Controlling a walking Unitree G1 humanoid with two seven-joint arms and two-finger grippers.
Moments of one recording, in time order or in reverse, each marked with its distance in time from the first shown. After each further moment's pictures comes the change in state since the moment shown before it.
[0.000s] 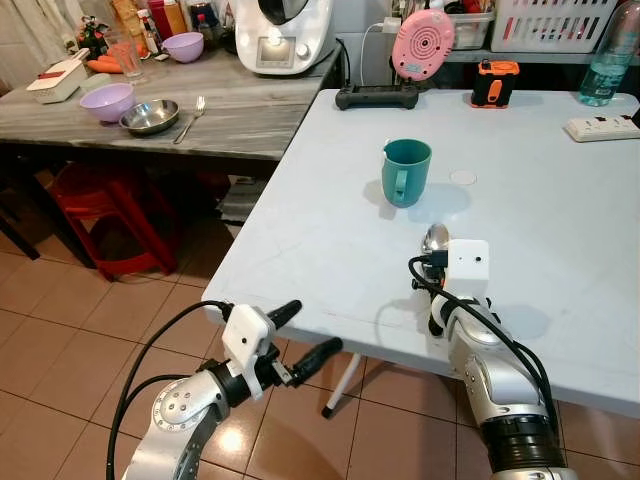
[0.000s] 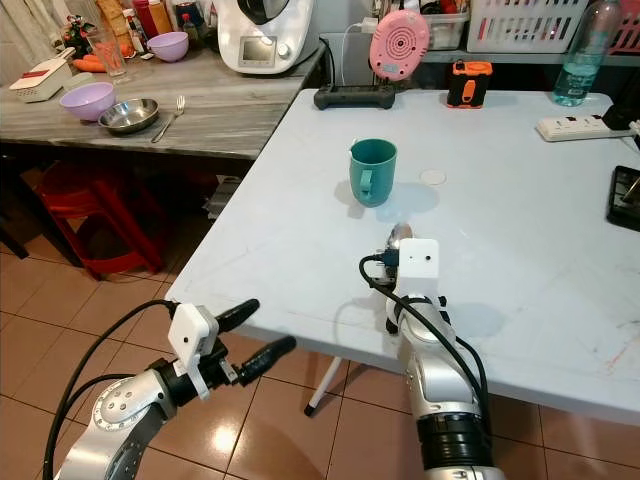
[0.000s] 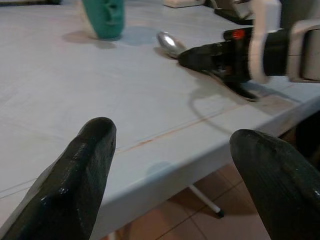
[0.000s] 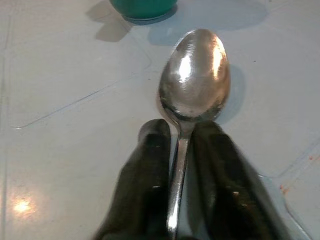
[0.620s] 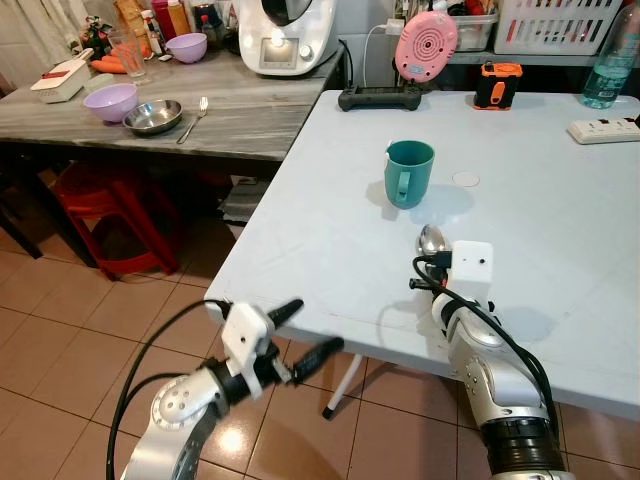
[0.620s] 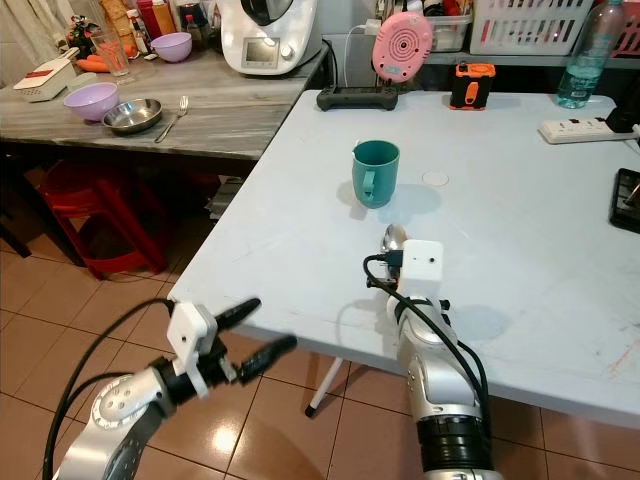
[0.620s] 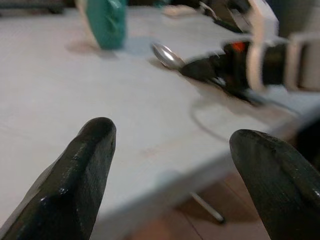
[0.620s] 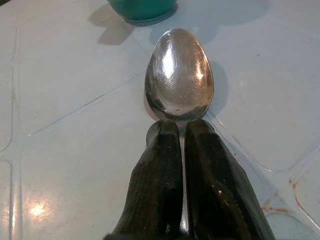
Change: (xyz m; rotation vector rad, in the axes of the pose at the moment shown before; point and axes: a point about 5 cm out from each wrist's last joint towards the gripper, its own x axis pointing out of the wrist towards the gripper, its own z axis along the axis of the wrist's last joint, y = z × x) left arm 0.002 0.006 0.008 0.023 -0.038 0.028; right arm -0.002 -0.003 -0.002 0.083 0.007 -0.011
